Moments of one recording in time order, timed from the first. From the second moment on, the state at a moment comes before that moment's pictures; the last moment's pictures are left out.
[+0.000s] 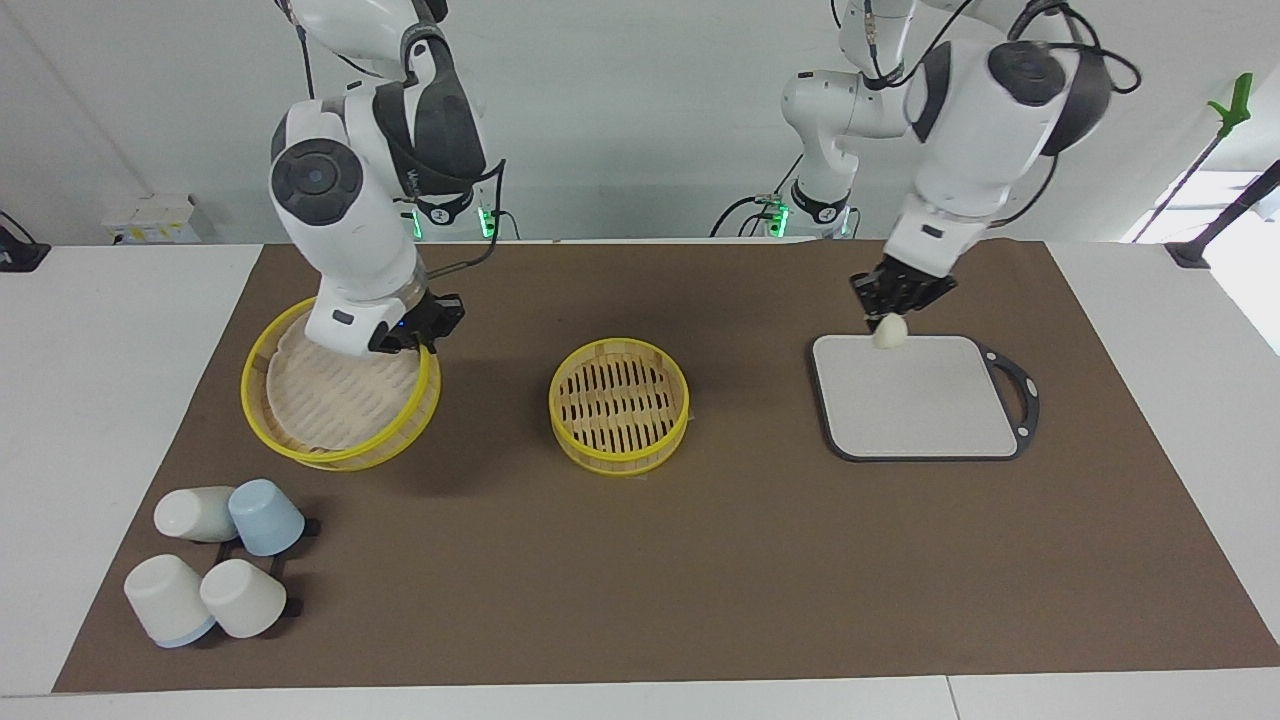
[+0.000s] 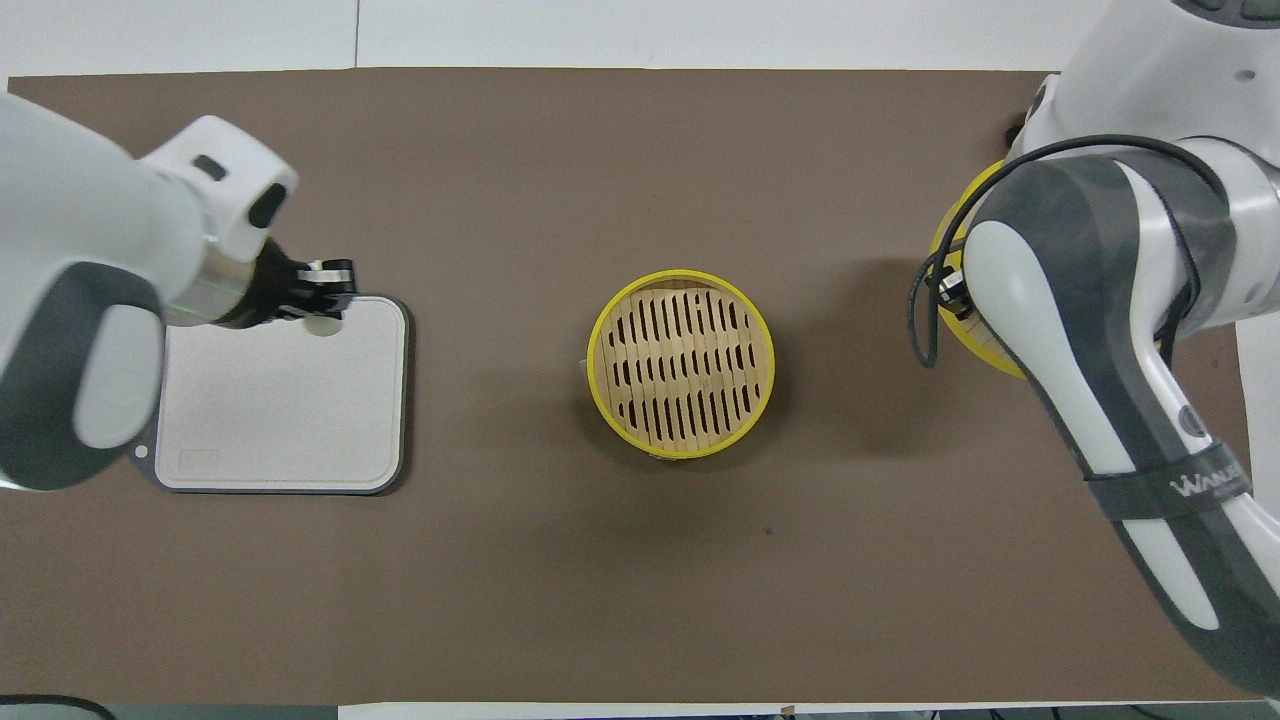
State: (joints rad) left arm -0.39 0.06 0.02 -1.74 -0.03 1.86 -0.47; right arm 0.20 0.29 -0.05 -1.44 0.01 1.47 -0.24
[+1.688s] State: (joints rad) left arm -0.68 0.23 0.05 -1.80 -0.02 2.06 -0.75; right arm 0.47 0.30 -0.02 -1.51 0.10 1.75 0.21
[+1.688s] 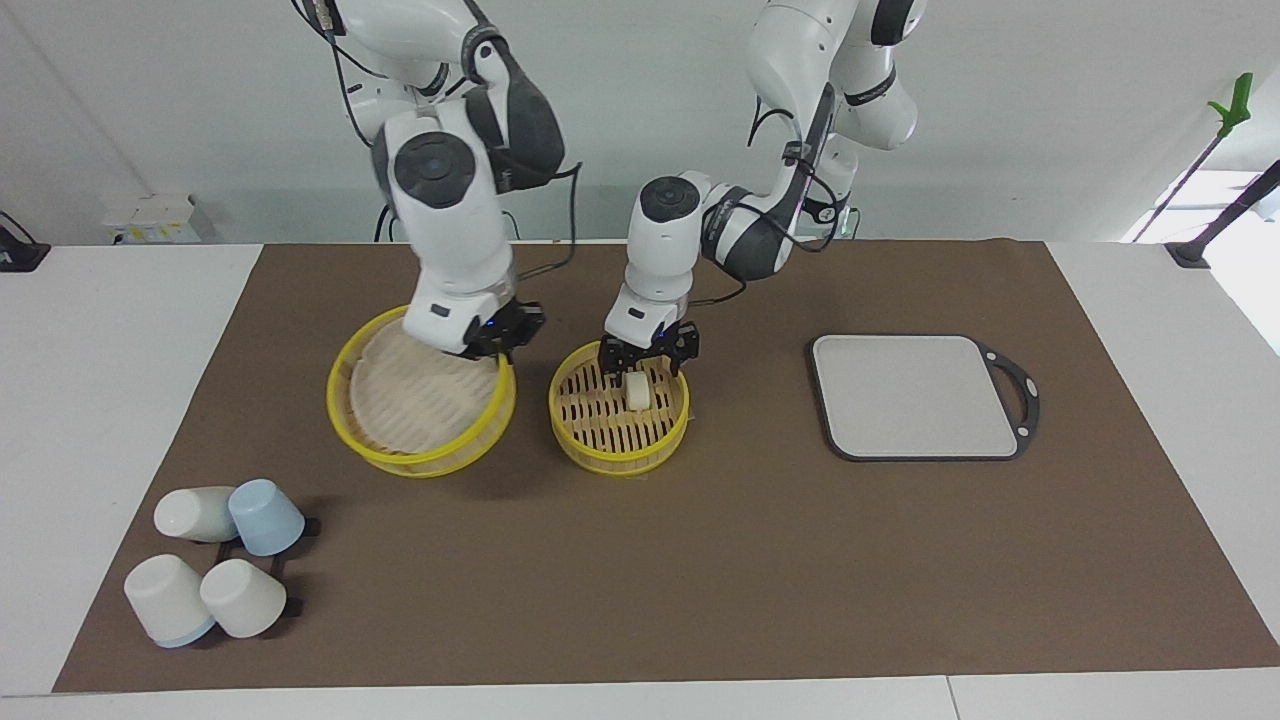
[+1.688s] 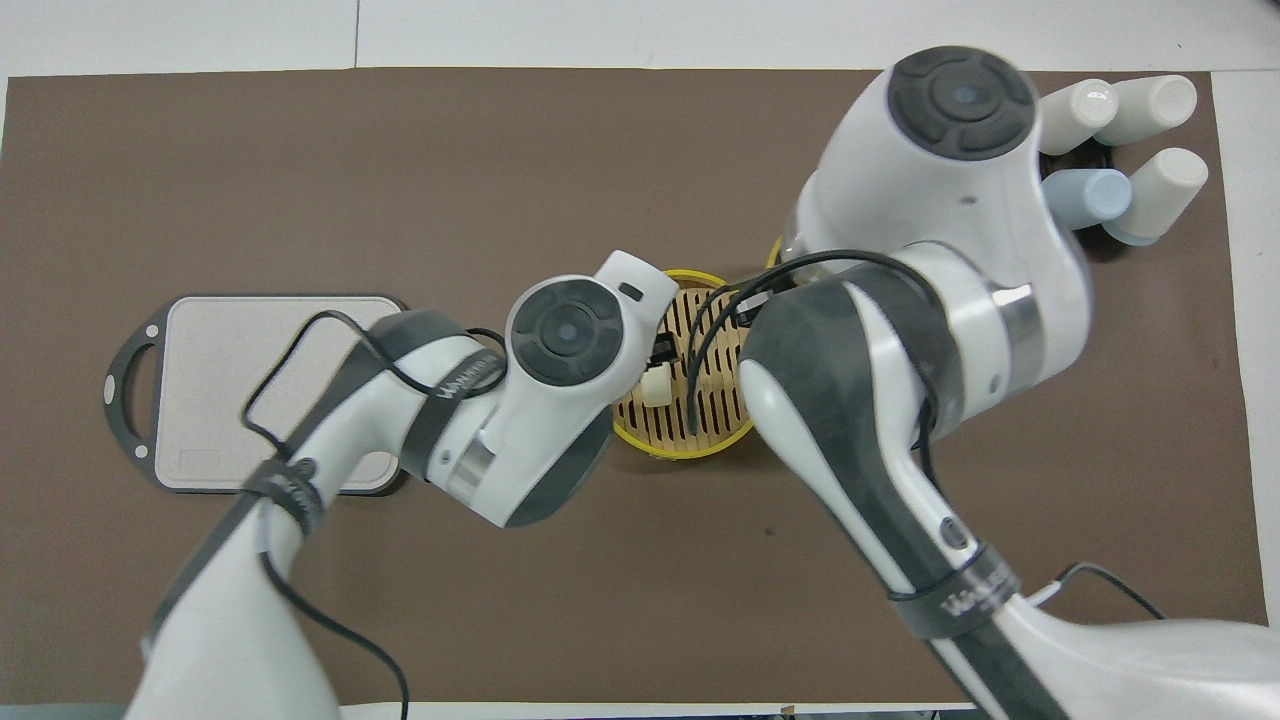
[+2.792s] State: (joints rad) left arm -0.04 -0.06 0.05 -1.70 0.01 1.60 0.12; right arm 0.71 0.47 -0.03 -1.53 0.11 2.09 0.58
